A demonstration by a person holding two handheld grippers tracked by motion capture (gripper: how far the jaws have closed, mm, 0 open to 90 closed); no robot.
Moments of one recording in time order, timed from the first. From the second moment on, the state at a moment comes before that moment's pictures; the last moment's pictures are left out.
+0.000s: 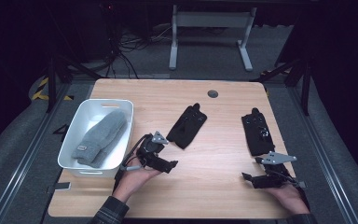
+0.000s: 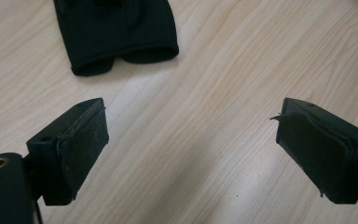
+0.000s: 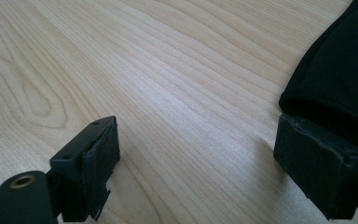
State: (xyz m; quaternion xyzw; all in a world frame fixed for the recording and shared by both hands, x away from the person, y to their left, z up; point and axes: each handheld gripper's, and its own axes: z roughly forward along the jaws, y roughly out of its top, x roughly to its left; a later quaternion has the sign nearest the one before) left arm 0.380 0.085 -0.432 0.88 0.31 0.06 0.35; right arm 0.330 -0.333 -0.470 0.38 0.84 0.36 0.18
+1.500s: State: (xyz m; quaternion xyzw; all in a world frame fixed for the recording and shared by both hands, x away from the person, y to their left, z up) left arm 0.362 0.093 -0.478 0.89 0.25 0.09 0.36; right arm 0.427 -0.360 -0.420 0.46 0.78 0.35 0.24
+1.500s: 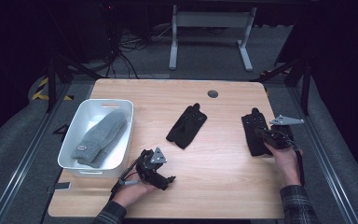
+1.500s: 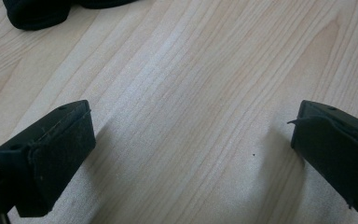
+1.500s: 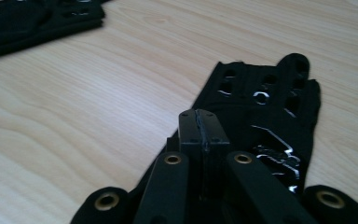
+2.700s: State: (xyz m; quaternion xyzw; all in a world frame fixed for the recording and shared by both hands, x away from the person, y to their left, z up) left arm 0.363 0.095 -0.478 0.90 0.24 0.08 0.36; right arm 0.412 -0.352 -0.448 0.46 0.81 0.32 0.18
